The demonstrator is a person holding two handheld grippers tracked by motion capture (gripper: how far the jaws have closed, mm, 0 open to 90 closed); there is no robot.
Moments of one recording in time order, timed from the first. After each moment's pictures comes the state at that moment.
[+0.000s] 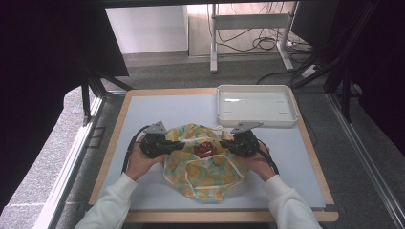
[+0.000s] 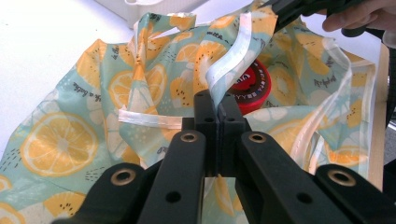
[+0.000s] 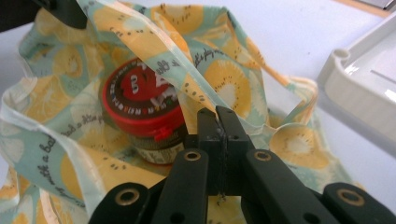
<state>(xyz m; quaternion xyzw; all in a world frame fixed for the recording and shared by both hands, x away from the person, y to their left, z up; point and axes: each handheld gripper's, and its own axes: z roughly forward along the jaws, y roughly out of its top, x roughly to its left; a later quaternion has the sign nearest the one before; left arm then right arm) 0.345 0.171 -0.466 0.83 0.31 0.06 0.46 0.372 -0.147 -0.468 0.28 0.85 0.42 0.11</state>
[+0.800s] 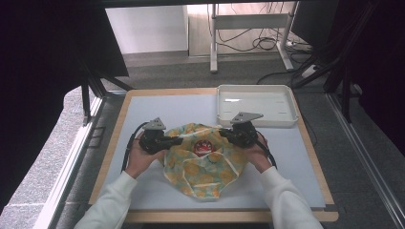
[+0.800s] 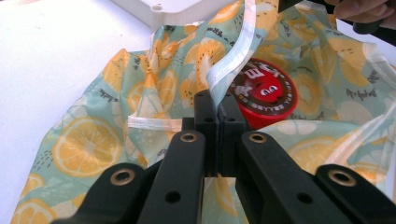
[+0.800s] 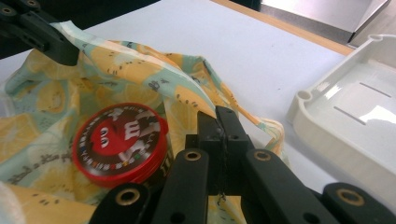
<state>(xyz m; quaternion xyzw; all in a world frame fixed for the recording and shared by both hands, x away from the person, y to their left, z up) 0.356 0.176 -0.467 0.82 0.34 0.08 0.46 0.393 -0.140 -0.455 0.29 0.83 0.45 0.15</state>
